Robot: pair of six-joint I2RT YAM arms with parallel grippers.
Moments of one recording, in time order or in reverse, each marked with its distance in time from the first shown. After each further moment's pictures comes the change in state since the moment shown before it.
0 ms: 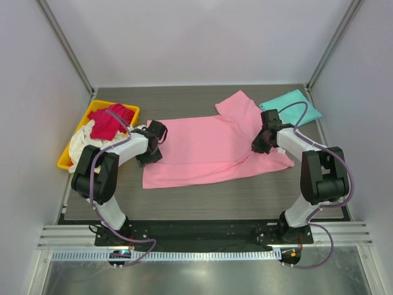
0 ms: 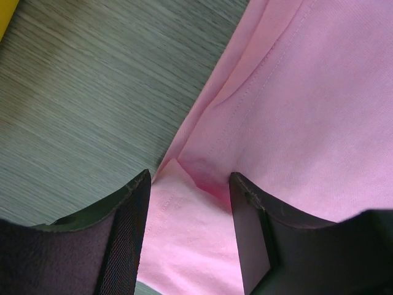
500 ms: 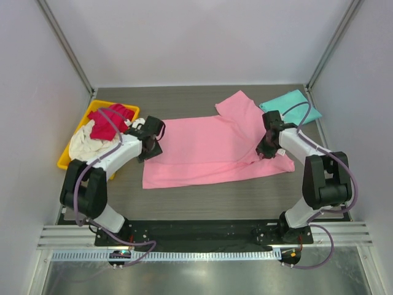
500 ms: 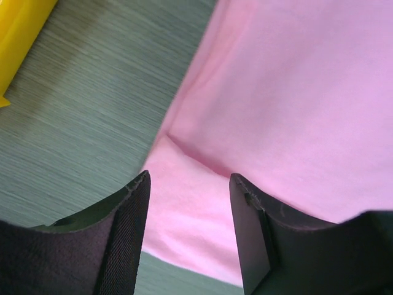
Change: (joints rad) left arm -0.022 -0.134 0.016 -0.043 0.010 0.018; right arm -0.001 -0.031 0.014 -0.149 0.105 -0.014
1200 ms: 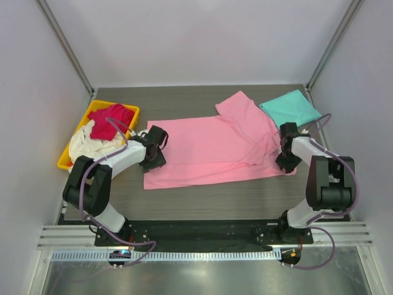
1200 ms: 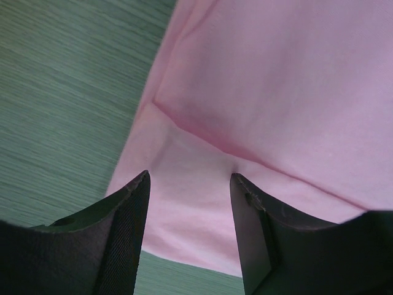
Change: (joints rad) left arm -0.032 0.000 -0.109 0.066 0.110 -0.036; right arm -0.189 -0.032 -0.147 -0.051 0.227 0.010
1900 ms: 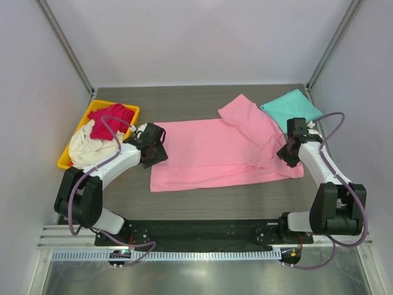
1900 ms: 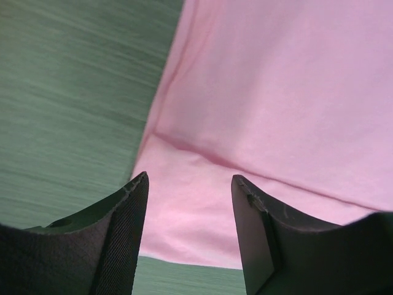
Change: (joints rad) left arm -0.007 -0.127 -0.030 0.053 0.047 0.046; right arm -0.027 -0.238 0.018 -0.073 -0.066 -0.006
